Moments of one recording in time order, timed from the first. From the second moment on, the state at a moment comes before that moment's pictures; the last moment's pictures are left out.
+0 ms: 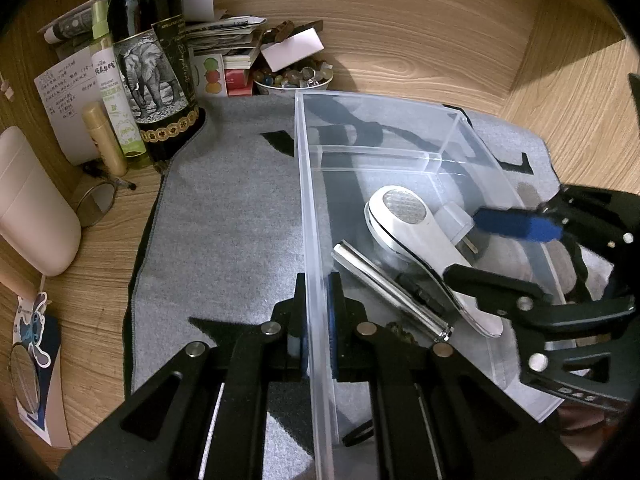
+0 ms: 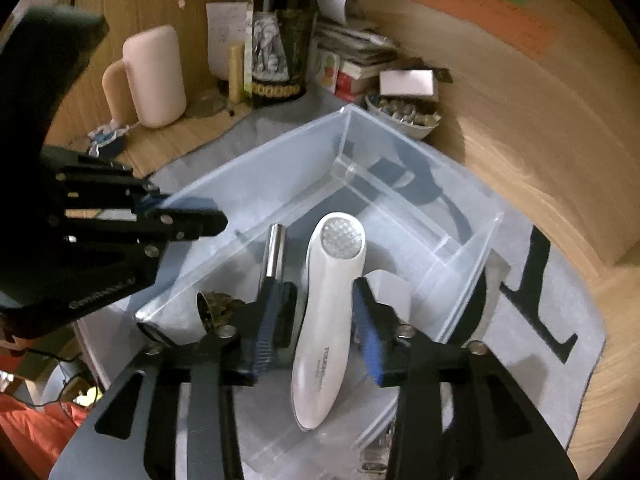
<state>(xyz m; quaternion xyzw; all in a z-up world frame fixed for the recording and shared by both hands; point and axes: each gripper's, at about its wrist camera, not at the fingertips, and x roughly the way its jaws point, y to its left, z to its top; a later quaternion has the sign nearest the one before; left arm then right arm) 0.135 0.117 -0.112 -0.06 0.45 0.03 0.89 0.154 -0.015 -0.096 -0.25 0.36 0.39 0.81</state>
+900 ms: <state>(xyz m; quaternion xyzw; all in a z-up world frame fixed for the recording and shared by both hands) 0.135 0.117 -0.112 -0.05 0.45 0.03 0.89 0.168 -0.134 -0.053 -0.14 0.33 0.28 0.89</state>
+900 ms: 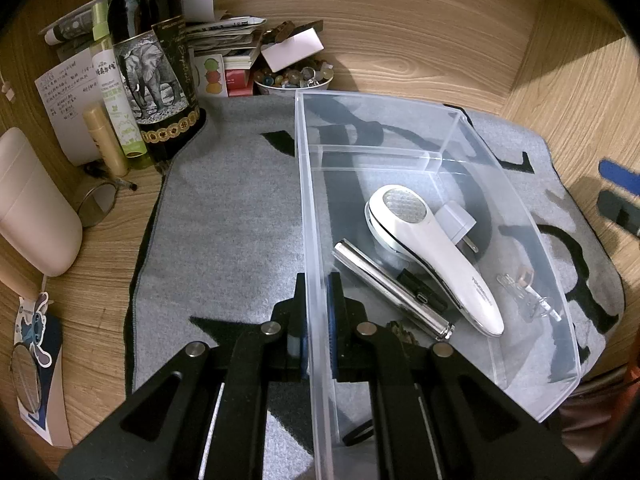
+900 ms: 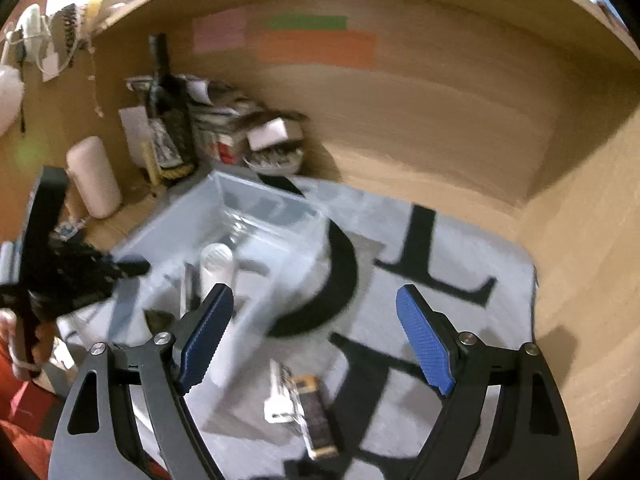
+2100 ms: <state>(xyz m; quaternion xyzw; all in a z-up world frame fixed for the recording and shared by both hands) 0.133 0.119 -0.113 -0.05 0.45 0.03 0.89 0.184 -0.172 -0.145 -0.12 0.44 0.25 0.85</state>
